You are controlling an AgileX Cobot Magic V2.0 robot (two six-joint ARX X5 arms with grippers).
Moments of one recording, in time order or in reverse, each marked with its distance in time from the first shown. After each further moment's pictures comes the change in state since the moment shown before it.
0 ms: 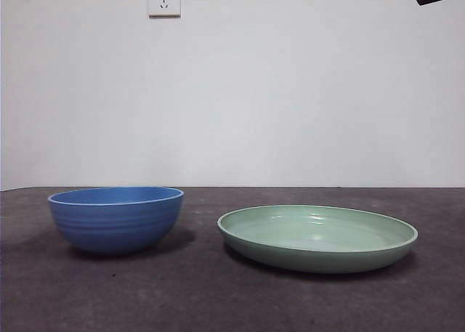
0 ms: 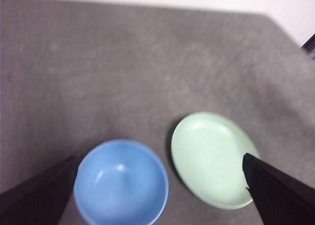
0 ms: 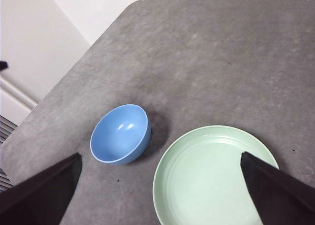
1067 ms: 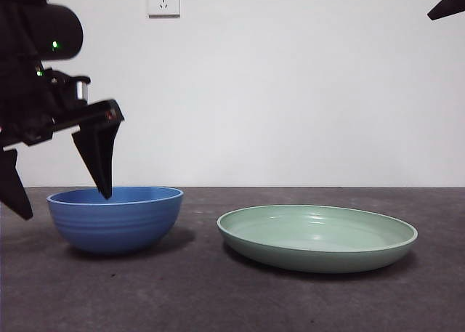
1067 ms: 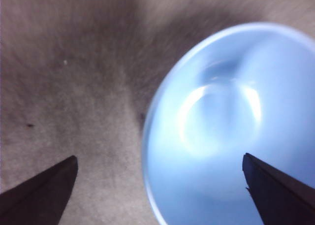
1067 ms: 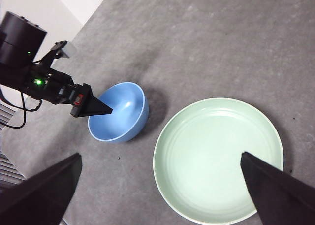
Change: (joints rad) left arm 0.019 0.687 0.002 -0.021 -0.103 -0.001; right arm 0.000 0.000 0.000 -0.101 0.000 0.000
